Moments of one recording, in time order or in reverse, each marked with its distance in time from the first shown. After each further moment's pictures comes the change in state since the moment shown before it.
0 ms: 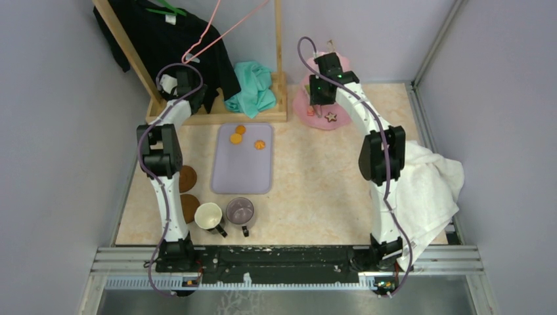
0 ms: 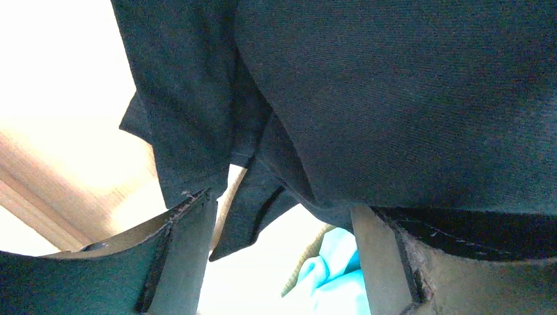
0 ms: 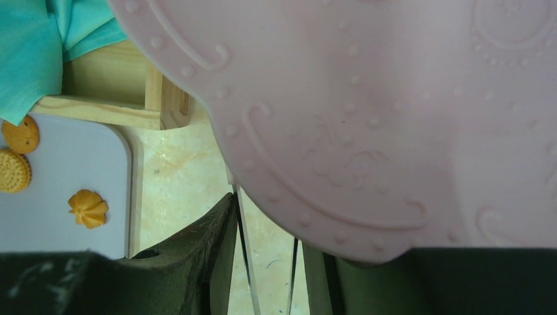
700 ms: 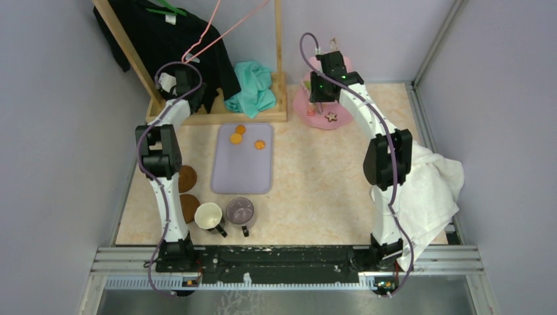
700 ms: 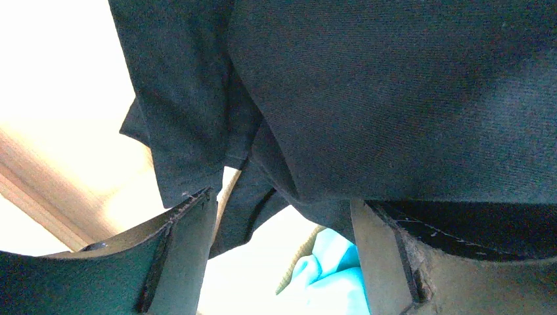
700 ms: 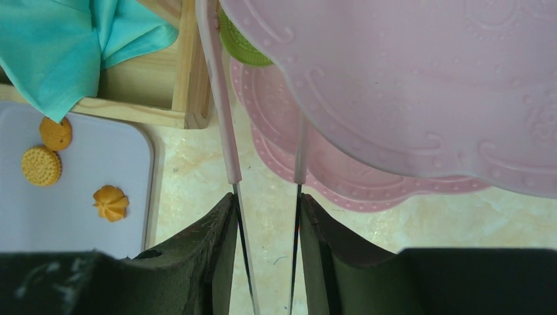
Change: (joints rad) left arm 0.000 -0.025 -0.011 0.007 -0.010 0.010; right arm 0.001 -0.094 -0.089 0.069 -0.021 -0.002
